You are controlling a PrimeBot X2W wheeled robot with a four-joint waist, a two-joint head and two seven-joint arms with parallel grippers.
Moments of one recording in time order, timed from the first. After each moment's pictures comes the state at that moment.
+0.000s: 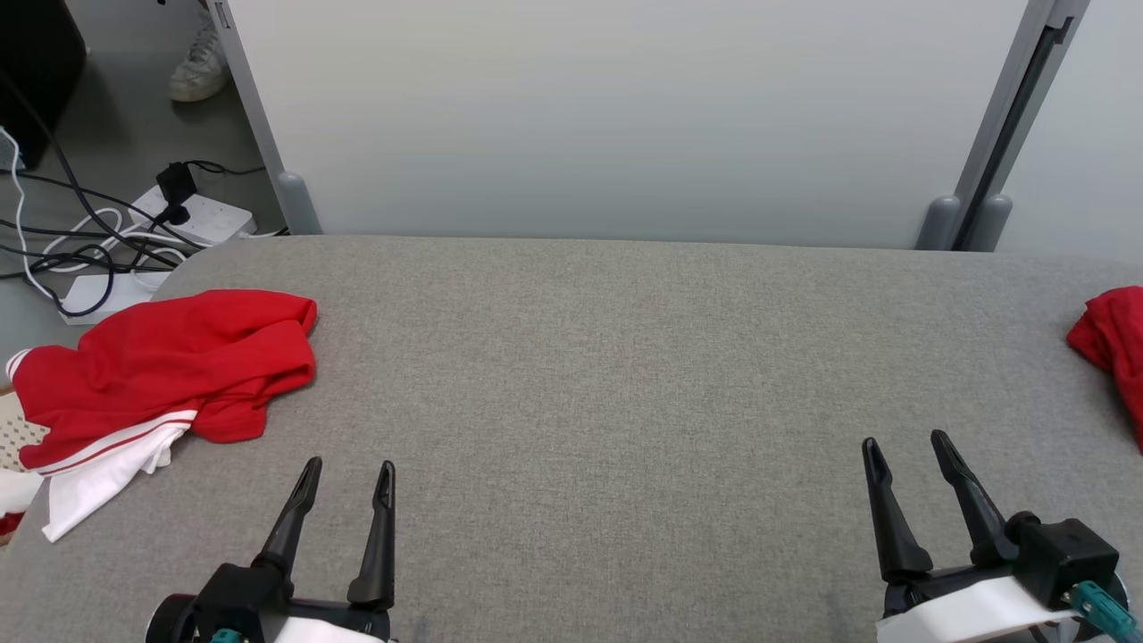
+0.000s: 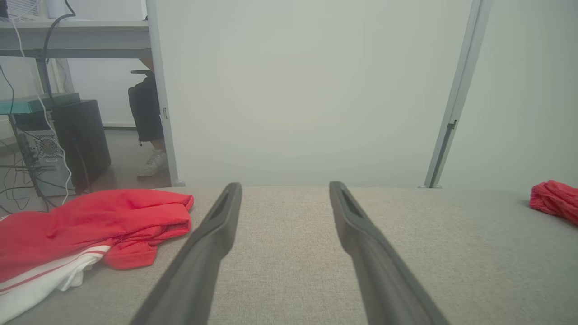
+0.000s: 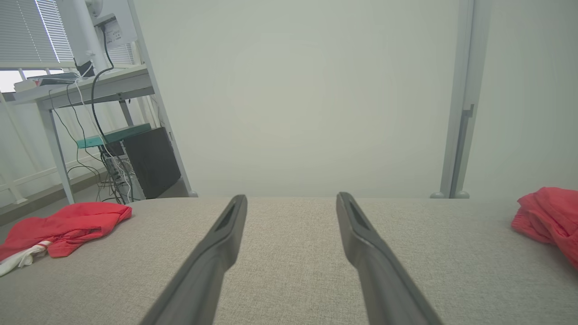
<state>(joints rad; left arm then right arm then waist) 0.08 0.05 -0.10 0.09 -0.17 -0.02 -0.26 0.01 -0.07 0.10 0.14 0.24 0.13 -0.25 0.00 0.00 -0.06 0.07</state>
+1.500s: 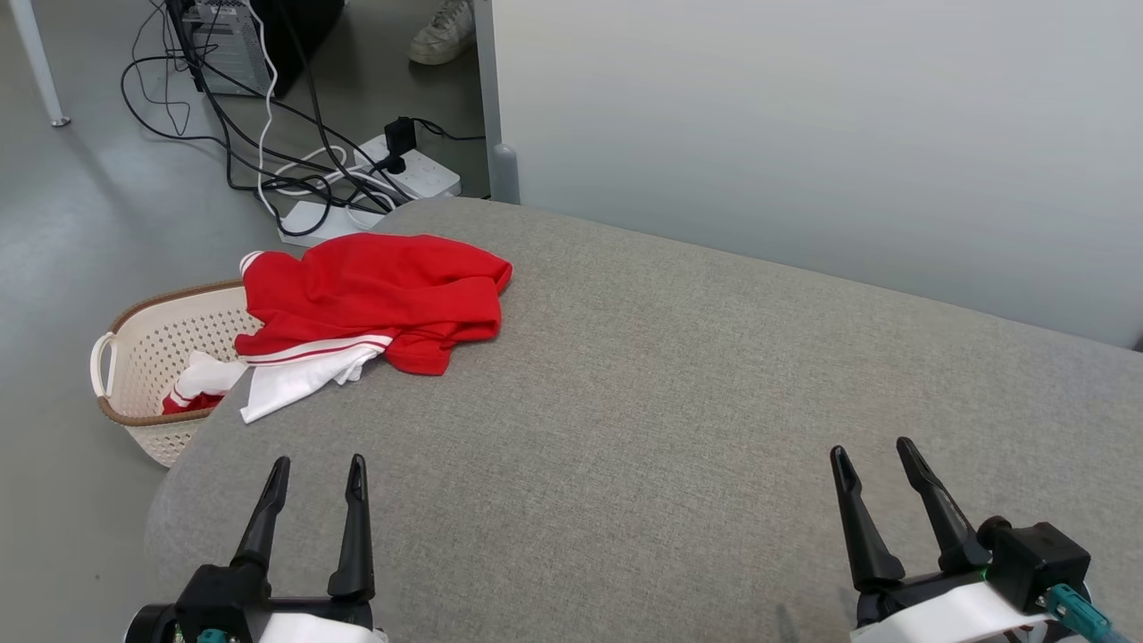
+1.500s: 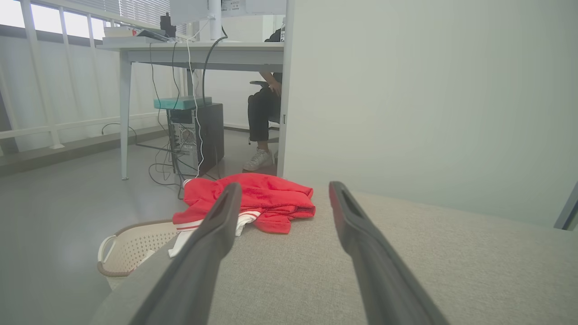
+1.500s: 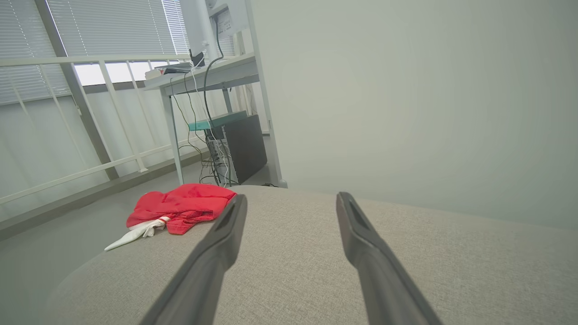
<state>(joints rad) 0.08 0.05 -0.08 0.08 -0.17 0.05 -0.26 0.01 -0.07 0.16 0.14 0.29 0.13 -0.25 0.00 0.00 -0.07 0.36</state>
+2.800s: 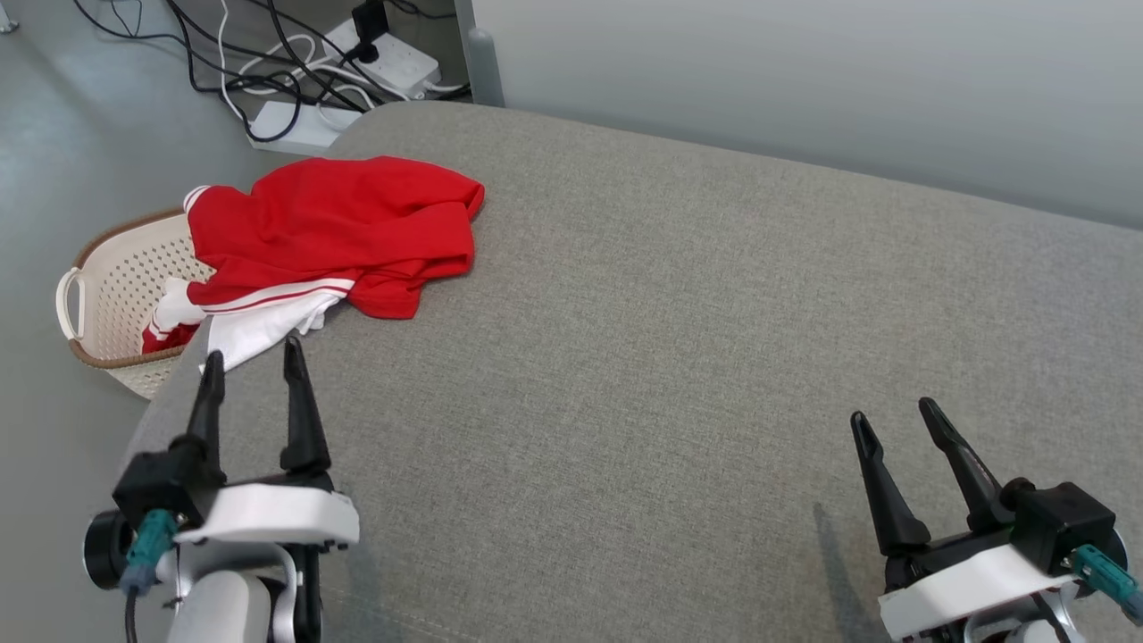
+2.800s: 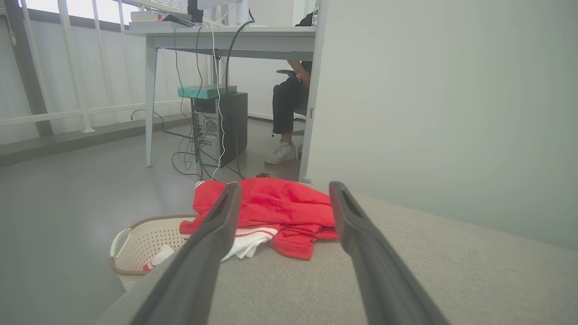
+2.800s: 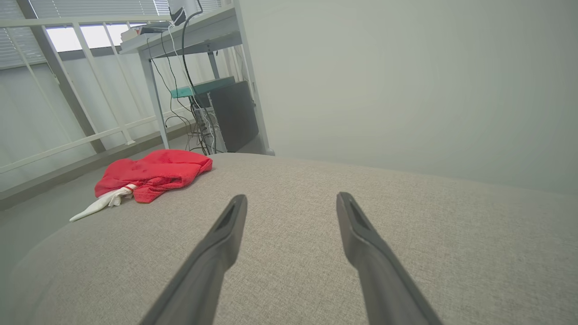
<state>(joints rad) -0.14 0.04 -0.03 0.18 -0.25 0.16 -0.26 -0.06 -0.16 0.19 0.15 0.30 0.13 -0.25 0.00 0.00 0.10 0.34</state>
